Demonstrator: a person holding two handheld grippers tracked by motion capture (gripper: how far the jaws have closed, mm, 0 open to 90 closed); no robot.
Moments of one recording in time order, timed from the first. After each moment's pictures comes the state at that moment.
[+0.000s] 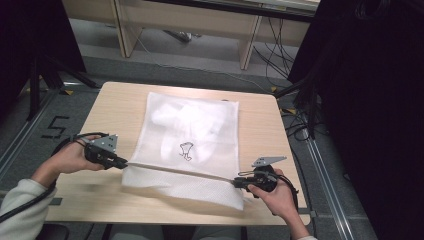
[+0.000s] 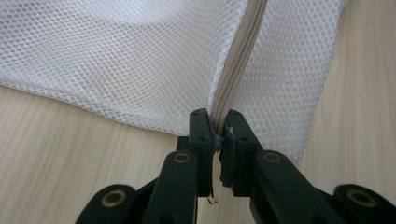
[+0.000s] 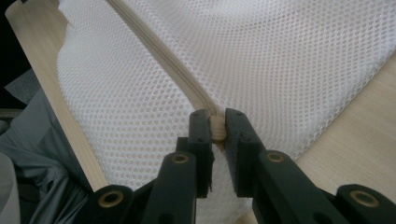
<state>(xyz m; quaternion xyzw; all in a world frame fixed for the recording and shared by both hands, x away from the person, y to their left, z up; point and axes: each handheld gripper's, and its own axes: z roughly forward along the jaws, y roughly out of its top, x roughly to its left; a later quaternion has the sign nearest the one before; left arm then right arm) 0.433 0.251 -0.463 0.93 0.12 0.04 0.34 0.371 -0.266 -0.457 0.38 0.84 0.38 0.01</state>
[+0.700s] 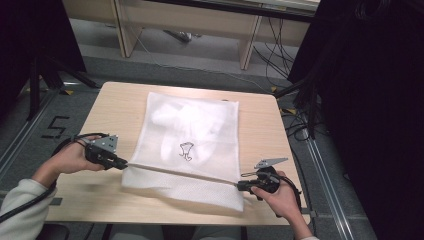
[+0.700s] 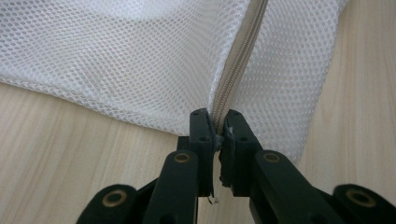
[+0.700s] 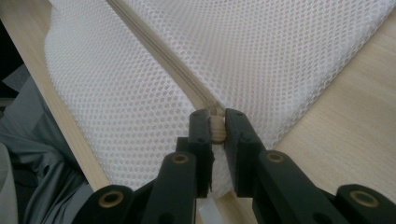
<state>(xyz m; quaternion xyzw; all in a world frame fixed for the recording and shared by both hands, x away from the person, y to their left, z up) 0.433 0.250 -0.465 0.93 0.12 0.03 0.33 0.373 -0.277 -0.467 0.39 0.85 0.35 -0.01</state>
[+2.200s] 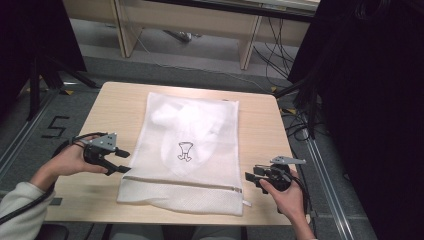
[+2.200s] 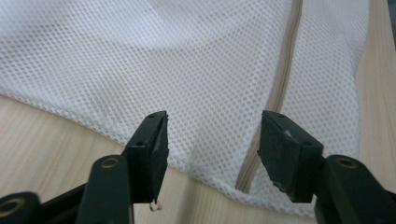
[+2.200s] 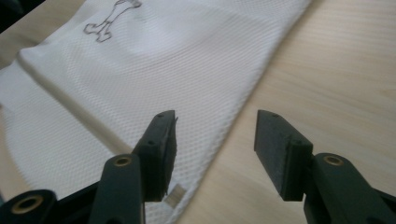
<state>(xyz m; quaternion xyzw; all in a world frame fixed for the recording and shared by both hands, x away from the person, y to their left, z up) 0.427 0.248 -0.465 0.91 0.15 0.06 0.39 0.375 -0.306 -0.466 0.47 0.77 0.43 0.07</state>
